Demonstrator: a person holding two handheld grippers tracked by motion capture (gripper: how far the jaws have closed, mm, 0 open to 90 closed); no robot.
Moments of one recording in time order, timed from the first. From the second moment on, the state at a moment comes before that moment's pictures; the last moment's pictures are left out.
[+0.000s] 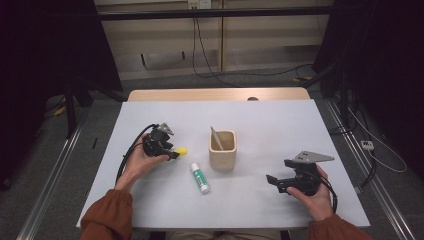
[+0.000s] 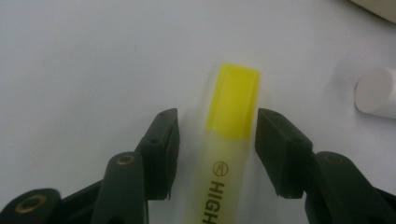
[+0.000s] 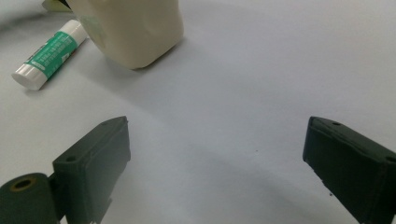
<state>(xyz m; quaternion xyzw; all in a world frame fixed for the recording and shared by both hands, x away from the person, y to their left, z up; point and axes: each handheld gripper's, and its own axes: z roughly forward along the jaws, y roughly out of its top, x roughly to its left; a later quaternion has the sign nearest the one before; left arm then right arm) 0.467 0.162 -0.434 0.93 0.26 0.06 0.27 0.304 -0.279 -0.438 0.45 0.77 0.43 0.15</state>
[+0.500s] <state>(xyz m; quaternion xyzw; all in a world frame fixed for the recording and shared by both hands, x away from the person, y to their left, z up) 0.467 0.158 -0.437 0.93 0.25 0.05 0.26 0.304 -0.278 -0.439 0.45 0.77 0.43 0.15</state>
